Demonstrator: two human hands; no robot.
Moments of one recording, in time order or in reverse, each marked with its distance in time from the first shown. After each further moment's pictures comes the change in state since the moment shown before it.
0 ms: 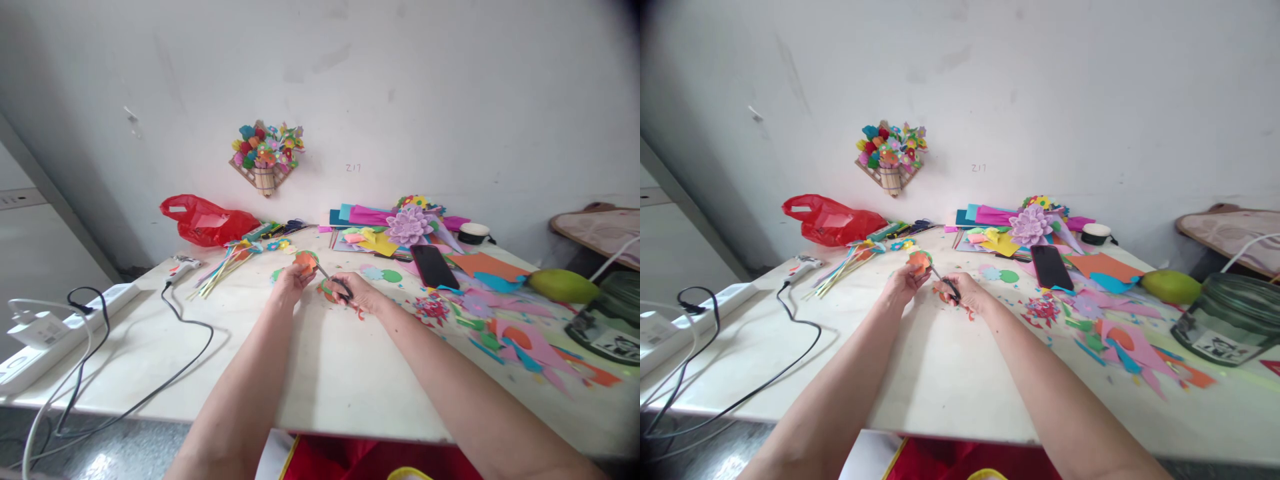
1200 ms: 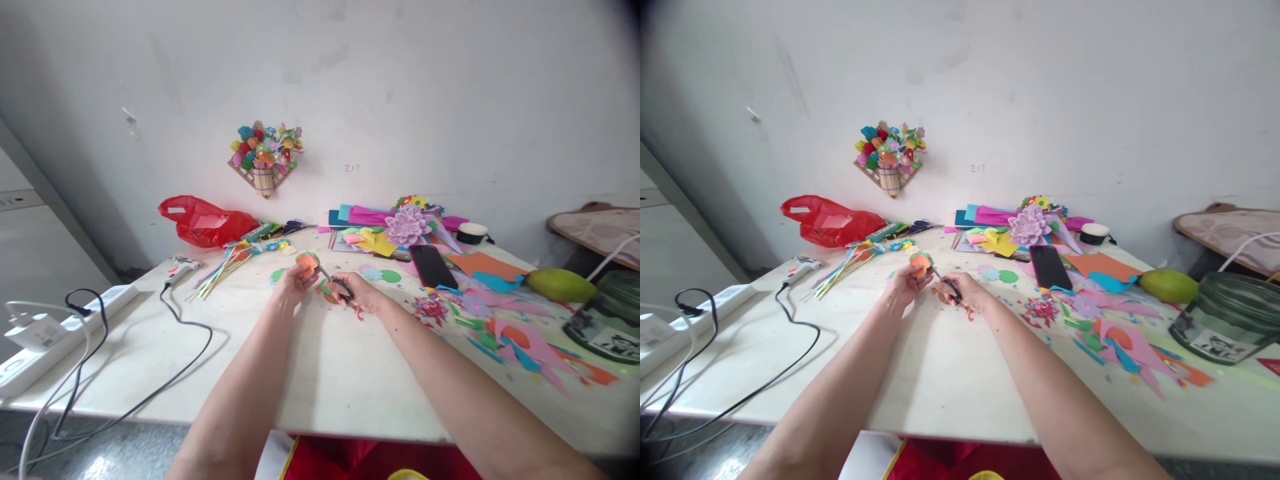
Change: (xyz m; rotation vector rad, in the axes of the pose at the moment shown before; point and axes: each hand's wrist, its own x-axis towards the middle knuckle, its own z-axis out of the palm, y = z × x) left_hand -0.004 -0.001 0.002 0.005 -0.046 -0.066; right_hand 0.000 0.002 -0.004 -0.035 -0.032 -0.069
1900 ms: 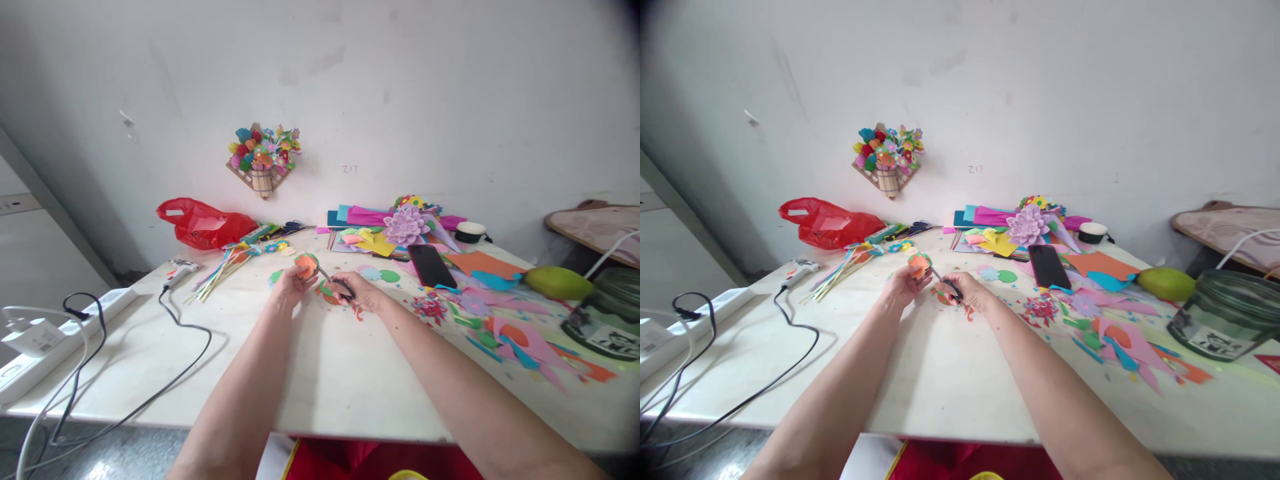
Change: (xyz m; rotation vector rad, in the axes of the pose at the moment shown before) left_hand -0.002 0.003 0.001 -0.001 -0.017 0.005; right_hand -0.006 -0.011 0.000 0.080 0.010 0.033
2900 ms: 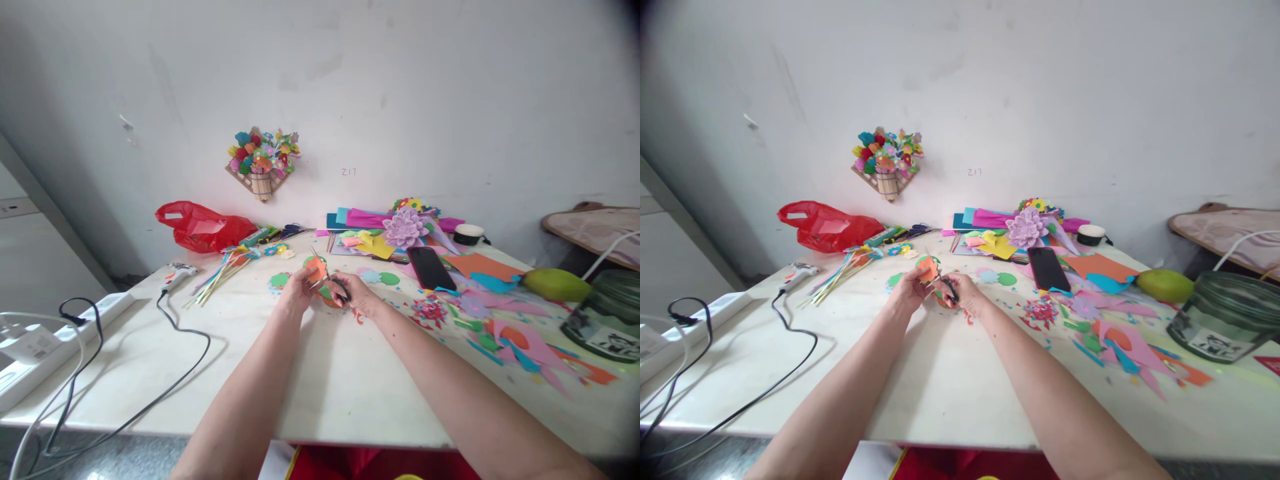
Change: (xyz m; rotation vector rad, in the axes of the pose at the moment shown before) left_hand -0.005 -0.013 0.014 -0.001 -0.009 0.022; right_hand 0.008 0.004 0.011 0.109 0.127 -0.039
